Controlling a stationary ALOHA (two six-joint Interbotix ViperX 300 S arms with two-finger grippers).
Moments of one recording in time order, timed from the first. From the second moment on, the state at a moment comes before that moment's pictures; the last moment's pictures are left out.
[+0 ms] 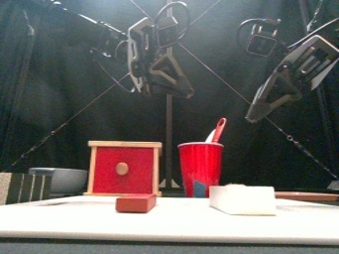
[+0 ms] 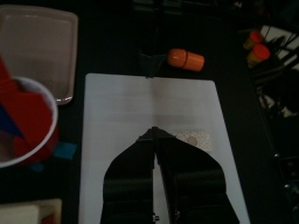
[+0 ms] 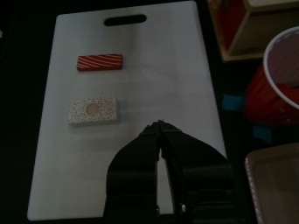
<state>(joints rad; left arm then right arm) 0.14 -0.04 0.48 -0.95 0.30 0.82 0.02 -0.44 1.03 0.12 0.01 -0.04</state>
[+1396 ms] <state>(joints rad) -0.17 0.06 0.50 0.09 0.64 -1.31 0.01 -0.44 1.08 0.13 0.02 -0.04</state>
